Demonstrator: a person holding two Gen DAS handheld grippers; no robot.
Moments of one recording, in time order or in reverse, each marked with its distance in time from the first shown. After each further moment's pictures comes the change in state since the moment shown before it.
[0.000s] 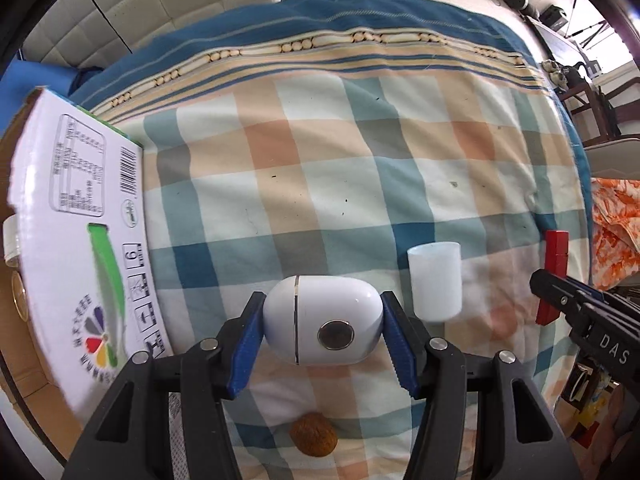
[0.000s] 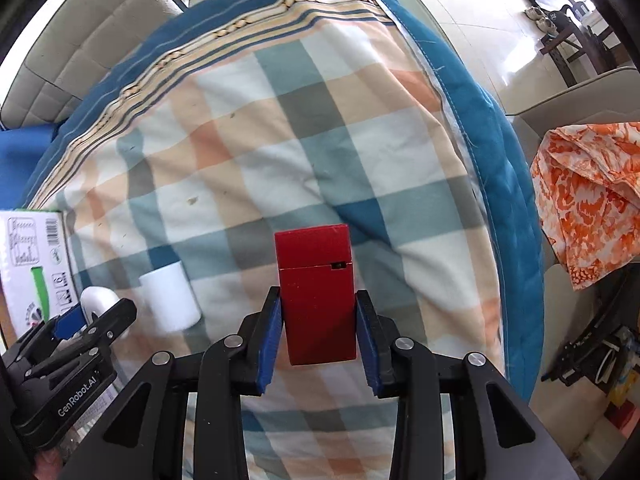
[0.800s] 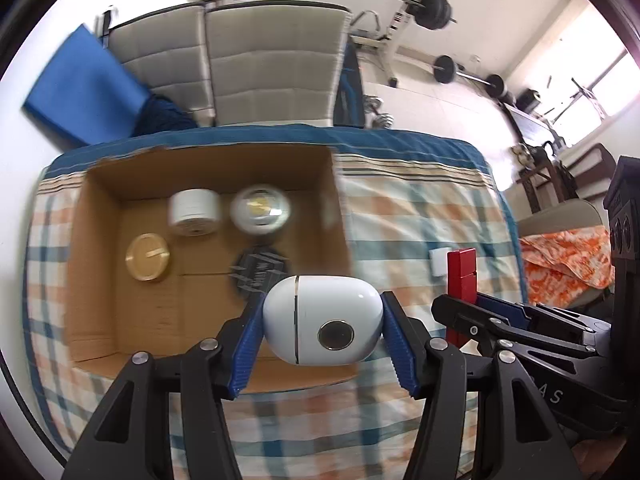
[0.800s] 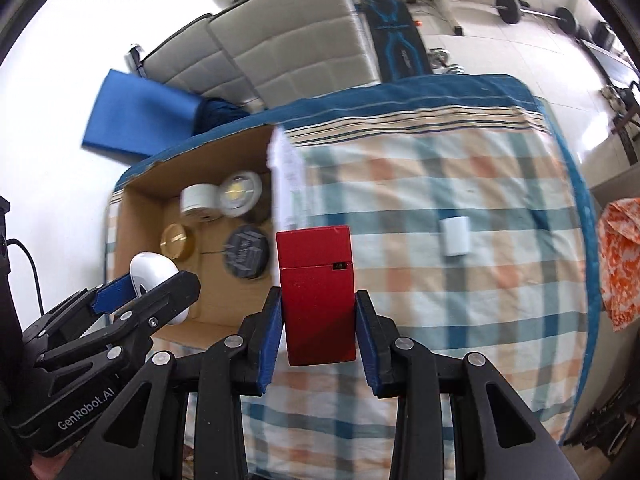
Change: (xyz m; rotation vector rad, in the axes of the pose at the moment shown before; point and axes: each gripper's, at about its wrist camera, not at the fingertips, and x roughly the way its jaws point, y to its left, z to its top) left arm -0.185 0.180 -0.112 -0.110 -0.297 -0.110; right arm -0.144 0.228 -0.120 -0.273 -0.158 0.242
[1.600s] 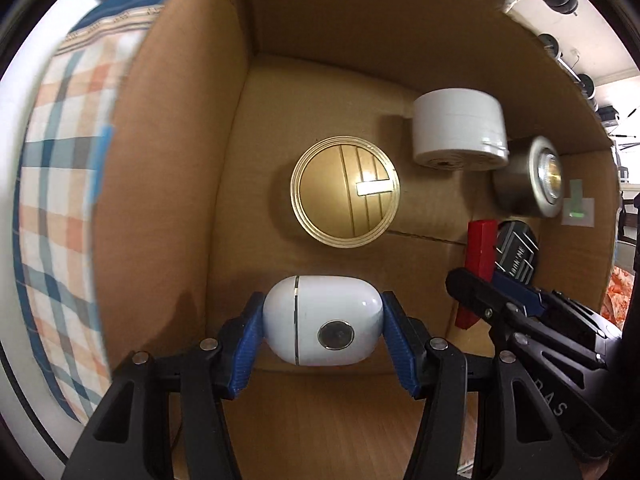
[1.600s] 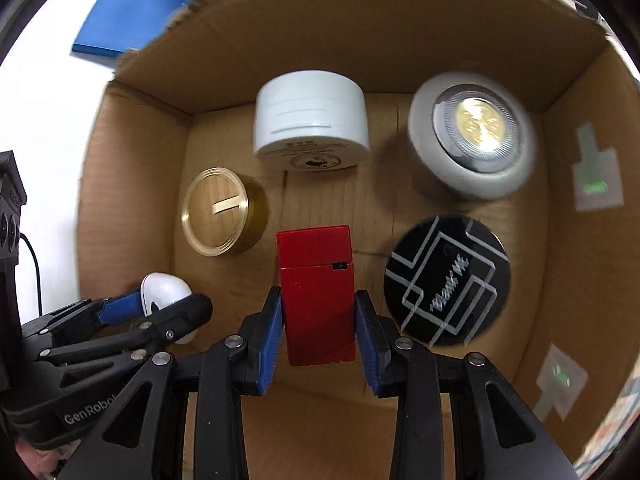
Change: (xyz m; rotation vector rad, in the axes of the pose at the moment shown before) left arm 0.137 0.223 -0.014 -0.247 0.364 0.067; right arm 0.235 0.152 0.021 -0.108 0.233 -0.004
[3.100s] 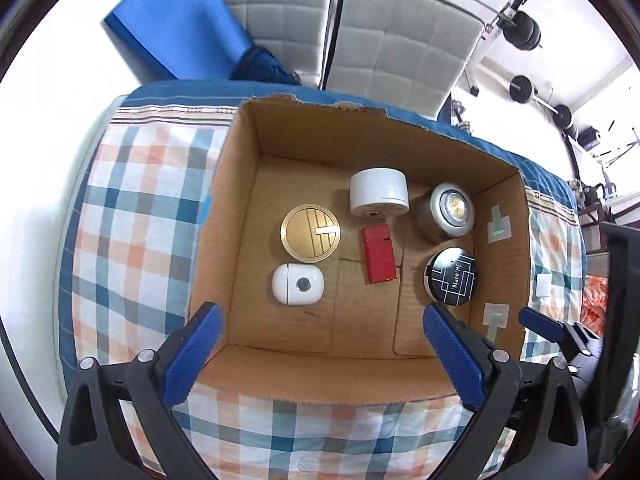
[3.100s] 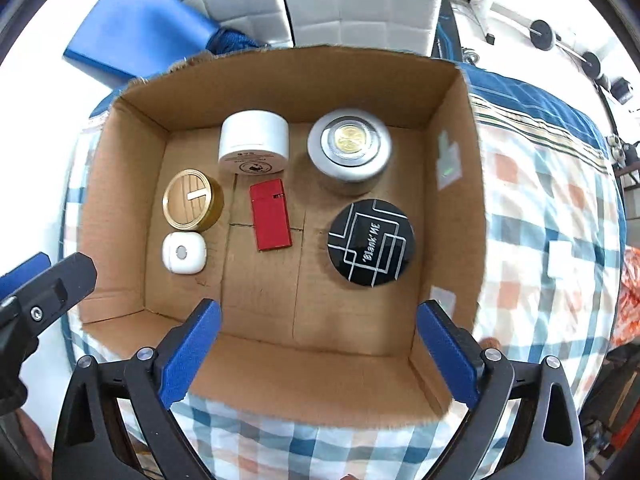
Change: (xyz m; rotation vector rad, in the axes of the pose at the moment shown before) left arm -0.112 -0.030 -0.051 0.041 -0.303 0.026; right arm -0.083 -0.009 -0.050 -0.002 -0.128 -0.192
